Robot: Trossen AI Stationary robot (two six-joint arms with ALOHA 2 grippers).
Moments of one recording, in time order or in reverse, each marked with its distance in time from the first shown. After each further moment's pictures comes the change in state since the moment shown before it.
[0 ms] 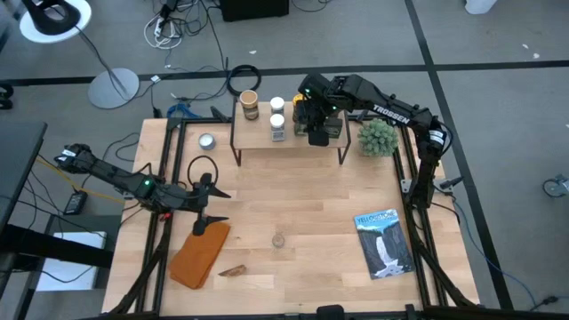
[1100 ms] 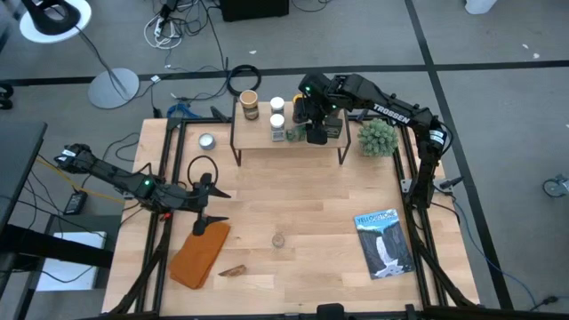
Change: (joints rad) left arm 0.000 0.000 0.000 0.000 0.000 0.000; right arm -0.007 0.000 0.000 0.033 0.000 0.018
